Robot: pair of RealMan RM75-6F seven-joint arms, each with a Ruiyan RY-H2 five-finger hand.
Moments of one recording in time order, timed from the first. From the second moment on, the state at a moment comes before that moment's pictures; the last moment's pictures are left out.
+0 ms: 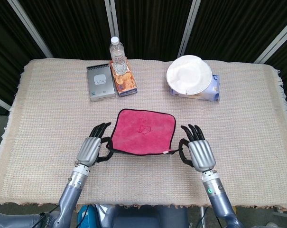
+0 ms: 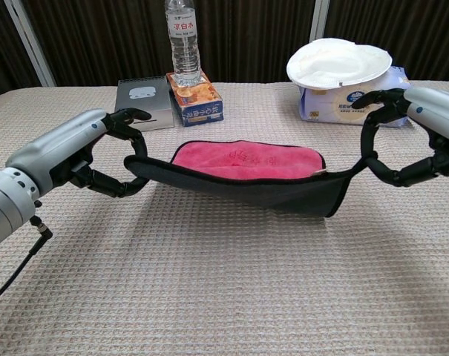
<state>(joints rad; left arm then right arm) -0.54 -1.73 -0.11 -1.65 1.21 1.32 0.21 0.47 -1.50 0.05 -1.81 -1.27 1.39 -0.38</state>
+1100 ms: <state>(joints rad) -0.49 -1.73 -0.09 -1.63 1.21 1.22 0.20 0.40 -1.63 0.00 -1.76 -1.34 1.33 -0.44</state>
